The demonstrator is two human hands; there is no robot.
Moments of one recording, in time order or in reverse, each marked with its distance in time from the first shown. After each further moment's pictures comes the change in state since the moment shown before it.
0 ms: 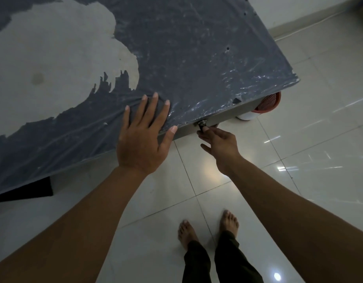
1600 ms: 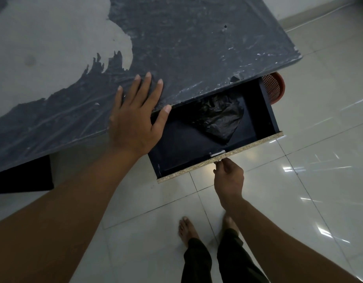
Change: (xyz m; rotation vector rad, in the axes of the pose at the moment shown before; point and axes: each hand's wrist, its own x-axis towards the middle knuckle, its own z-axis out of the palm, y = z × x) left_hand -0.005 0.004 0.004 -0.009 0.076 -0.011; right_hand -0.039 0.115 -0.041 -0.302 0.349 -0.095
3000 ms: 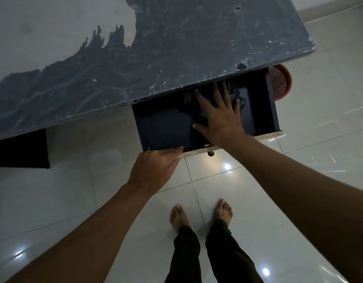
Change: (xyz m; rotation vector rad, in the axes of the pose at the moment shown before) left_hand -0.107 0.045 0.041 -0.290 -0.107 0.116; right_hand 0.060 -0.103 0.004 -1.122 -0.323 -0.857
